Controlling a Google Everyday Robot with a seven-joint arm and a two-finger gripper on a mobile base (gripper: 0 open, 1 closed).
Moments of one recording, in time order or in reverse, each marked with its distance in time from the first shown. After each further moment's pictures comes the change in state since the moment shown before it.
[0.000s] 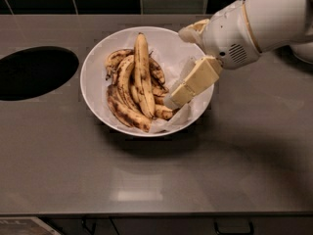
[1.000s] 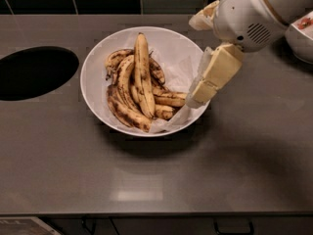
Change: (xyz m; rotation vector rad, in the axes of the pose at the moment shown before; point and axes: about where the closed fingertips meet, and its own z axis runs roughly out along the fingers) arm 0.002 0.005 -0.036 0.008 0.235 -0.126
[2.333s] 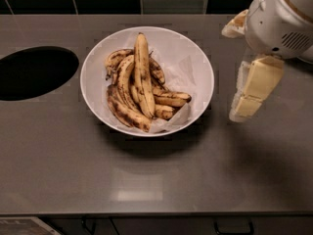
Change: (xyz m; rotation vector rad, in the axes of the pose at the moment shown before) arm 0.065 0.009 -0.034 0.025 0.315 -0.050
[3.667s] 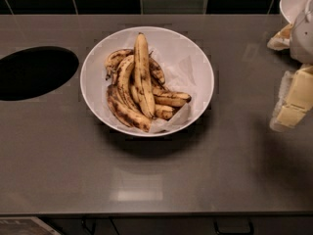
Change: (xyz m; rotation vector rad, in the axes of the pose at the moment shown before) arm 0.081 0.008 -0.013 -0.007 0.146 0.167
